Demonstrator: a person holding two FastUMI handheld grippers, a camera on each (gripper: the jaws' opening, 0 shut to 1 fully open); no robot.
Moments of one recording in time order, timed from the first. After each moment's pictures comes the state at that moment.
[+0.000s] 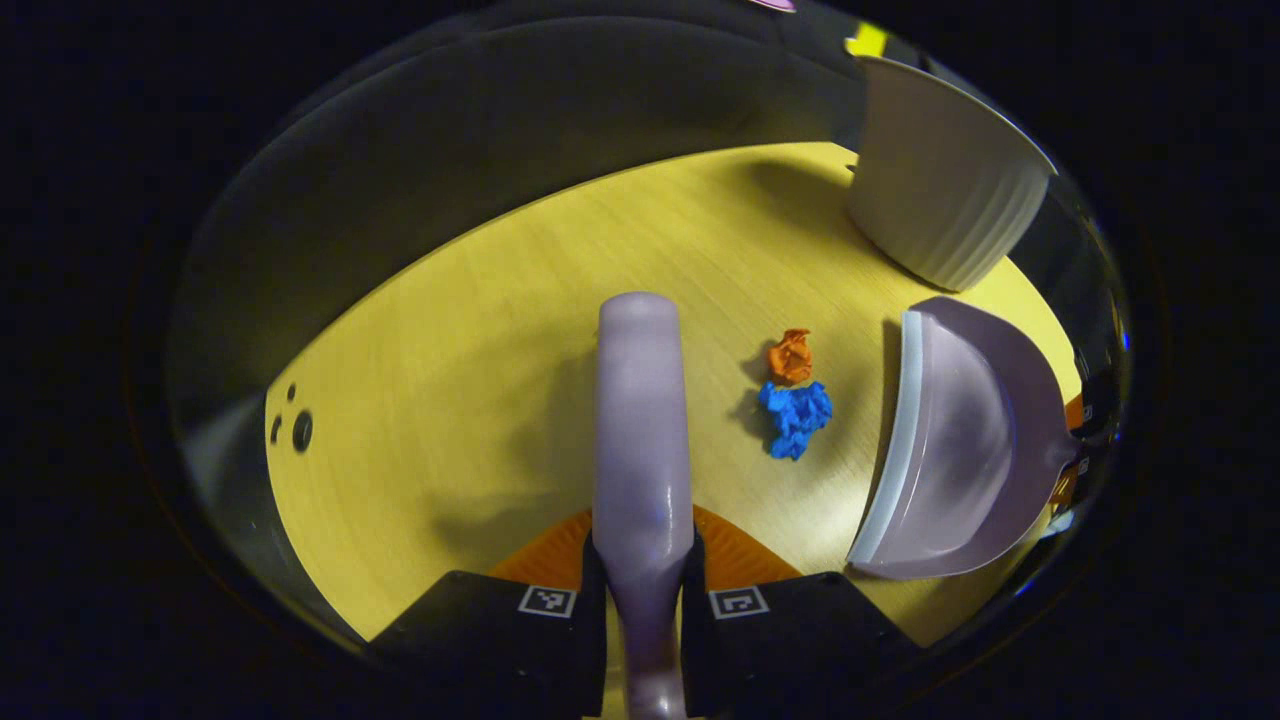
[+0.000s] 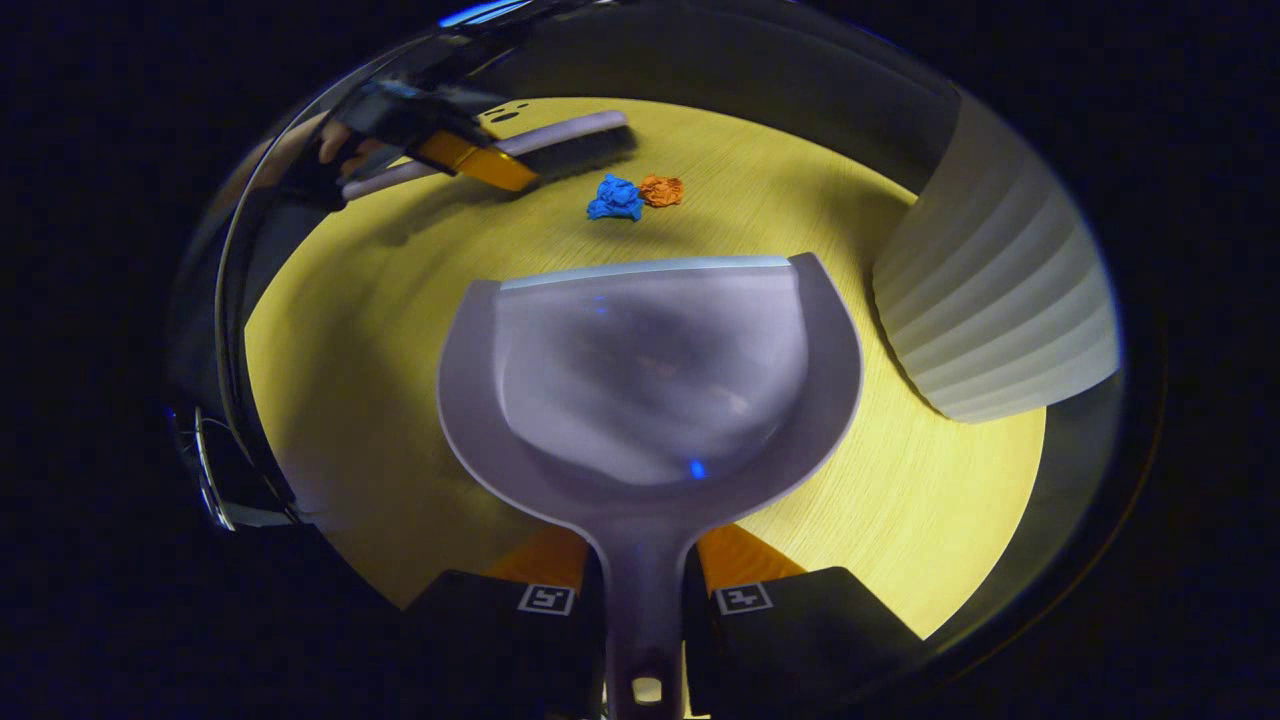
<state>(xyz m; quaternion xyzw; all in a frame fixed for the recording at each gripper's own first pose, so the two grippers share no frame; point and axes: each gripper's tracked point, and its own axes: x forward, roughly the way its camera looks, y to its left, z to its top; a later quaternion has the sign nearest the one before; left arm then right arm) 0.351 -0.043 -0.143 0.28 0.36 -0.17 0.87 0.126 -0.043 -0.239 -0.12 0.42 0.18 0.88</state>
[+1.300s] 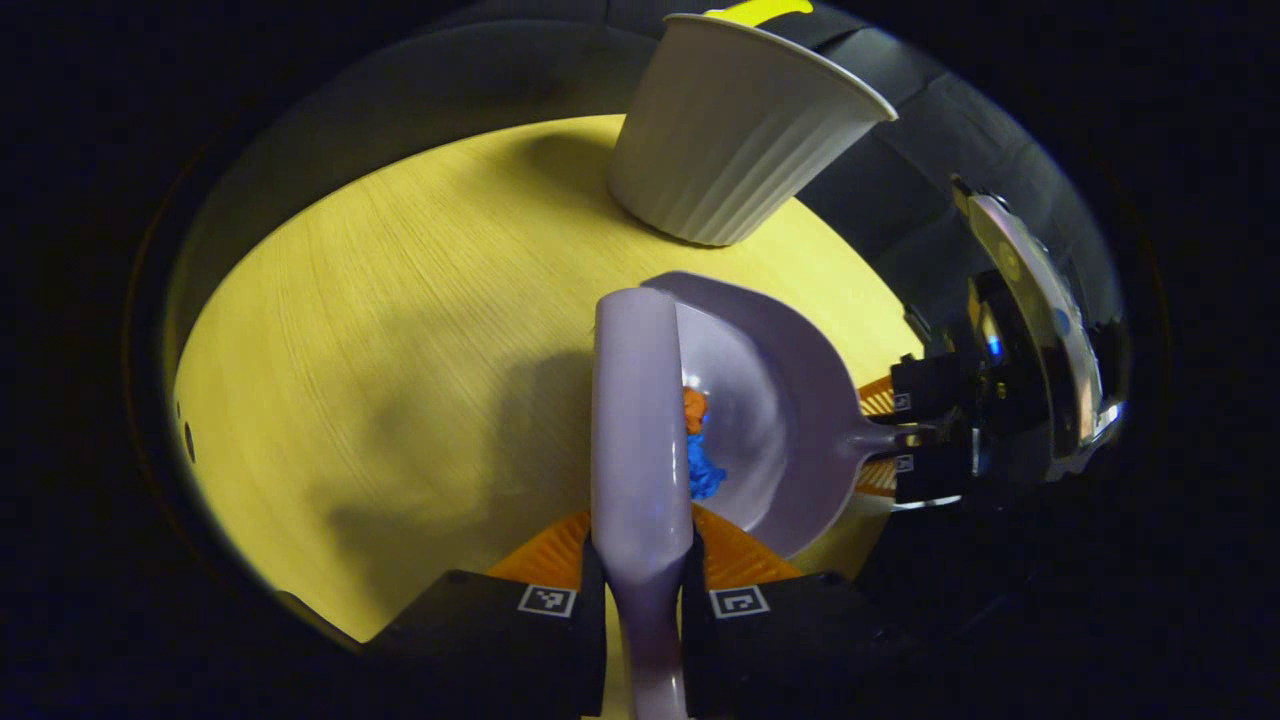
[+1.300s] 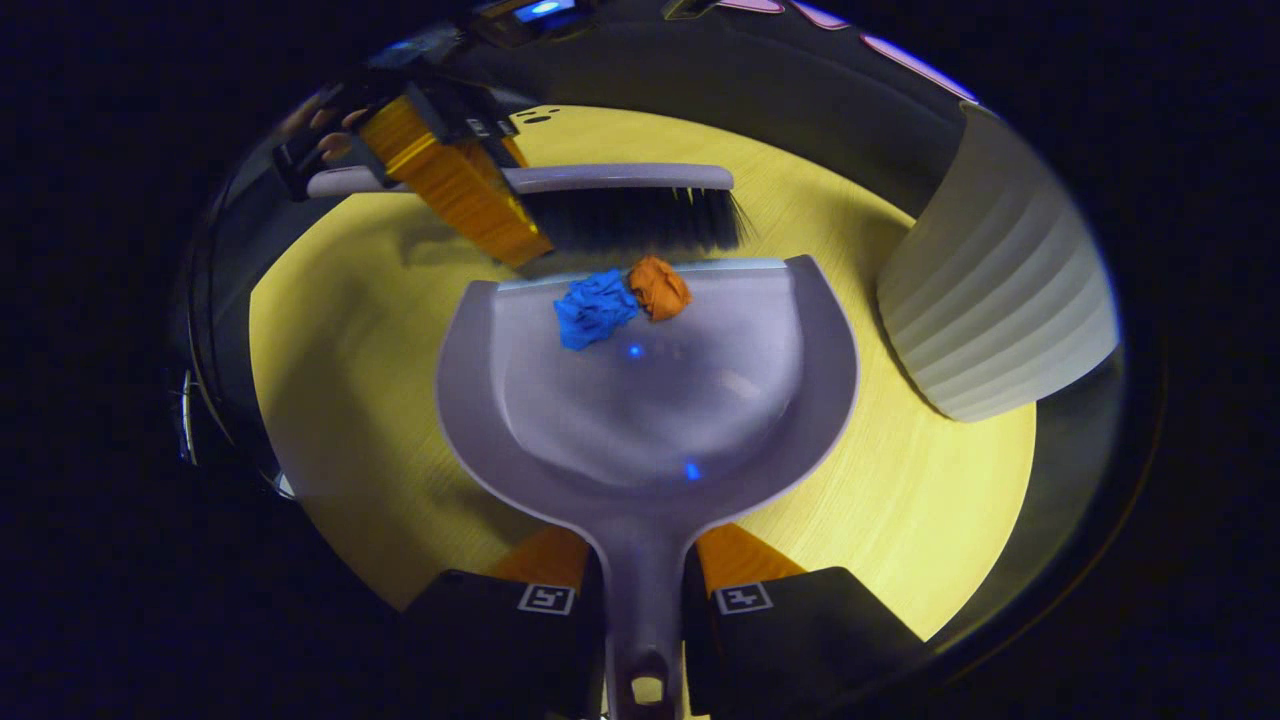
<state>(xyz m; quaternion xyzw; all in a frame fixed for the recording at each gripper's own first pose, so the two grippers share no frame) 0.213 -0.164 -0.174 0.19 0.45 -0.37 0.79 0.139 -0.051 -0.248 -0.15 0.37 0.17 0.90</state>
